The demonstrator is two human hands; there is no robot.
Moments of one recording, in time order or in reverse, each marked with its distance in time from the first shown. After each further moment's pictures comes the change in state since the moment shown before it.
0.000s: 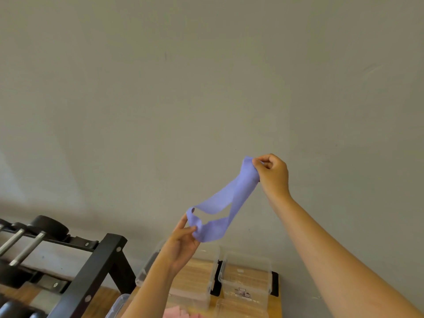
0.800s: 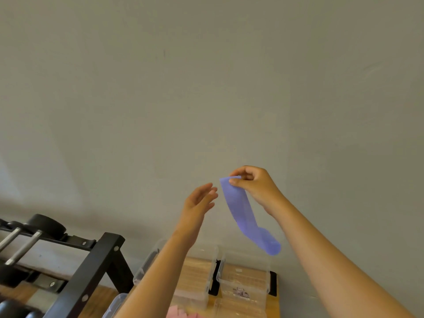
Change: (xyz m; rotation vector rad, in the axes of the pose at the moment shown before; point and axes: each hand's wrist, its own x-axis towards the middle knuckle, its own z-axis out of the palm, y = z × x) left_hand 0.018 0.015 0.077 0.653 0.116 0.279; right_hand -0.023 -0.009 0.000 -0.001 -0.499 0.064
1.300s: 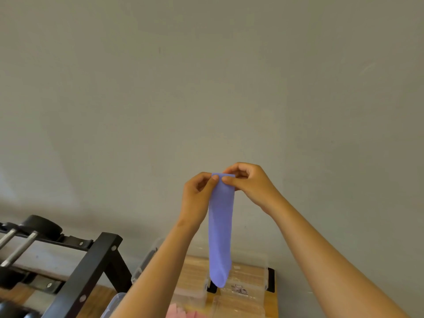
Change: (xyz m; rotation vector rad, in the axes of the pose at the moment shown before) left_hand 0.001 0.032 0.022 0.221 0.046 0.269; right_hand -0.010 -0.012 0.005 0.044 -0.064 -0.079
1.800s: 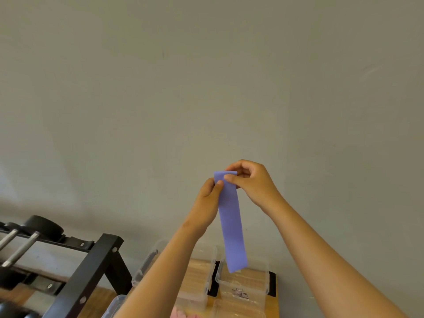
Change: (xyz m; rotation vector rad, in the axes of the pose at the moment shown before) left_hand -0.002 -0.003 0.007 0.030 -0.192 -0.152; right_hand 0.005 -0.005 0.003 -0.042 0.083 -0.060
